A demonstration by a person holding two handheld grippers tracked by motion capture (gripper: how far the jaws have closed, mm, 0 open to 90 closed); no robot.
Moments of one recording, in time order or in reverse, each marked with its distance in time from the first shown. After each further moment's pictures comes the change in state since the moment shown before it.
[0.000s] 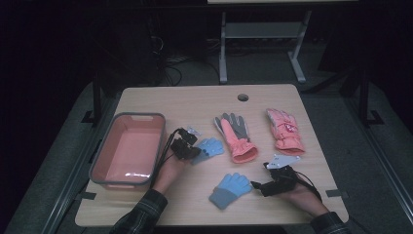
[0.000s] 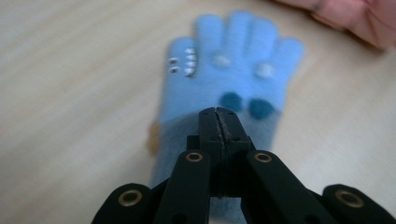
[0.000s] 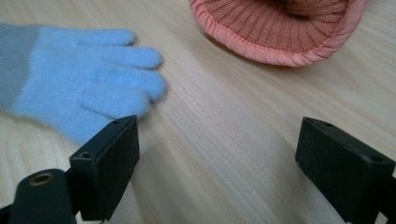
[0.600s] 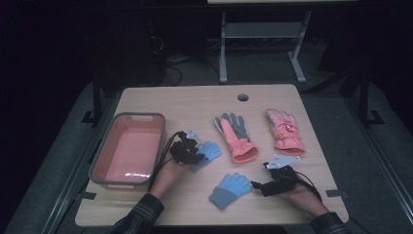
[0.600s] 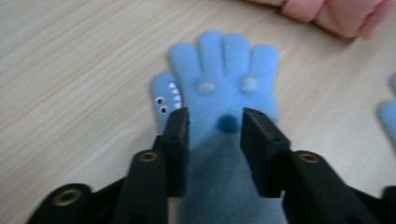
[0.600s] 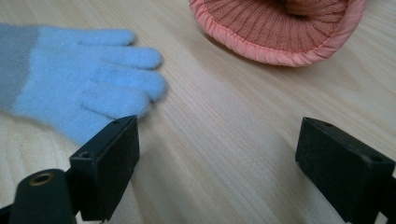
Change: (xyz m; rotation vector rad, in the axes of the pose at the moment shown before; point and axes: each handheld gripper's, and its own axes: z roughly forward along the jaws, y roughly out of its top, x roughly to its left) left arm -0.004 -0.006 -0.002 -0.045 -0.005 0.042; right arm 0.000 0.000 0.000 0.000 0.000 0.001
